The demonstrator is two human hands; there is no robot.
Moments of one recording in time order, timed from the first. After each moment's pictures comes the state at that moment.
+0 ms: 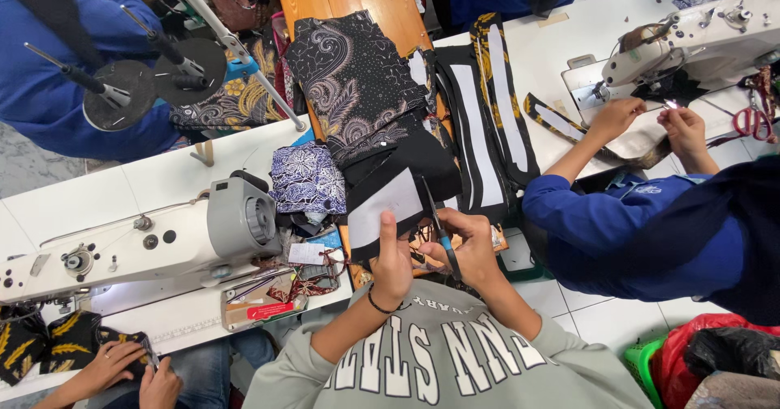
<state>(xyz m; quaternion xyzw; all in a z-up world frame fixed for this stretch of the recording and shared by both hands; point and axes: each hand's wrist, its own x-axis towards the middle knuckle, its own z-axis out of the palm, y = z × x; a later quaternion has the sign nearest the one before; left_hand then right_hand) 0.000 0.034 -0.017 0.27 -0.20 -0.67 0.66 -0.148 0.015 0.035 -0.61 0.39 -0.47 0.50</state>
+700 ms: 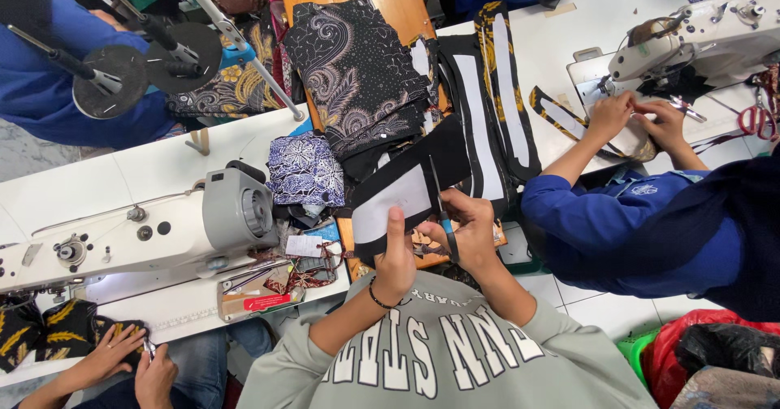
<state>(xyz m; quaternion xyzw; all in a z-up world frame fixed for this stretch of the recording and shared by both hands) -0.007 0.036 -0.010 0.35 -0.26 -0.60 0.68 -0.144 -0.004 0.038 -0.63 0.39 -0.51 0.43</state>
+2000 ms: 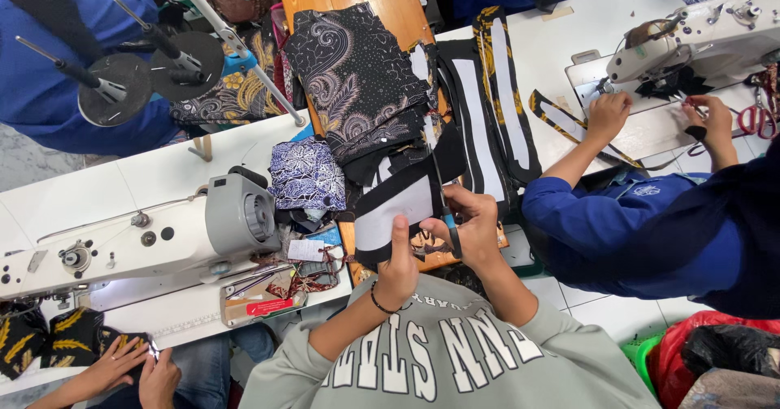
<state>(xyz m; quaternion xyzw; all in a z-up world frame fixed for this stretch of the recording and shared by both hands) 0.000 0.043 -0.014 0.50 -0.42 -0.49 0.58 -0.146 -0.012 0.042 -0.62 0.38 -0.52 0.45</state>
